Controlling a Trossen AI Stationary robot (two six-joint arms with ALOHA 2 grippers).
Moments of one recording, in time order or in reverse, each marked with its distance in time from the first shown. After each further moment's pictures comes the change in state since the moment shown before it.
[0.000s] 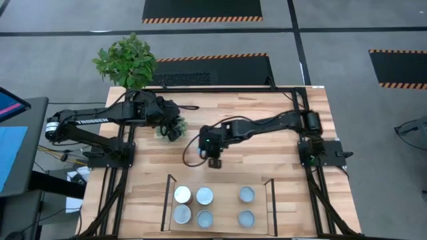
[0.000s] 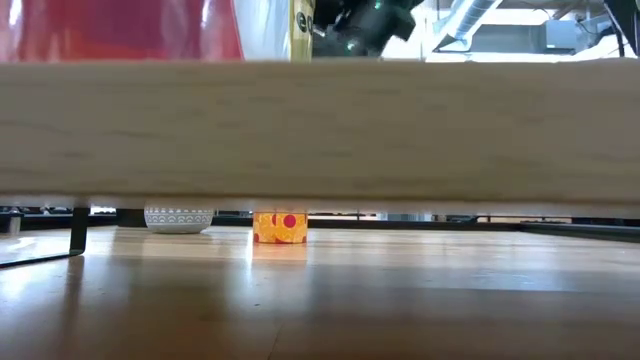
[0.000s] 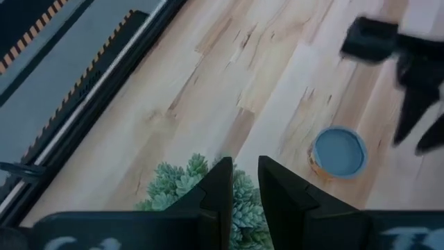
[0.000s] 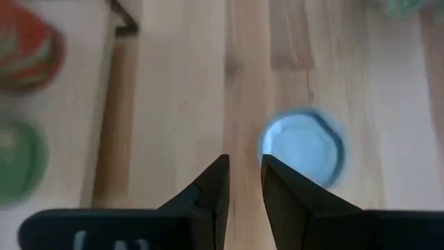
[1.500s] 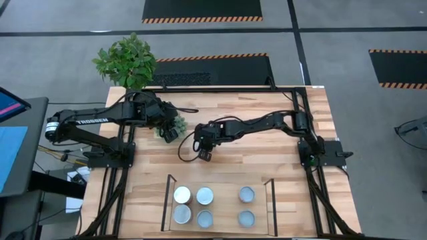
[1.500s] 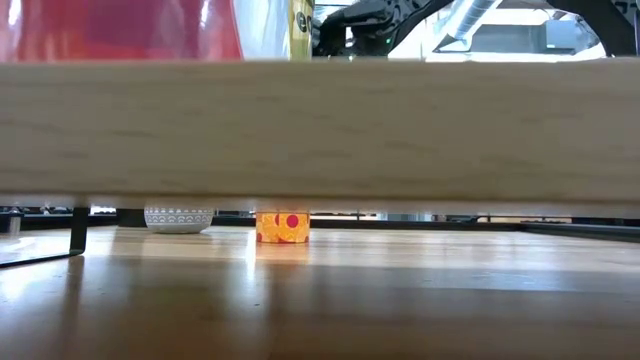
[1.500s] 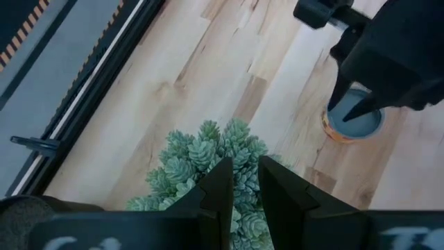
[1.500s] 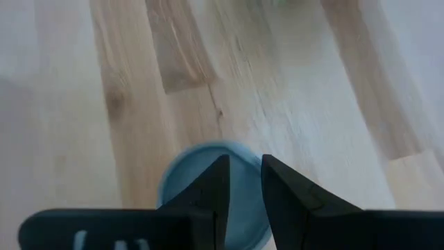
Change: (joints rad) left arm 0.000 0.000 0.000 -0.108 -0.010 0.010; right arm -0.056 0.143 0.020 0.174 0.165 0.153
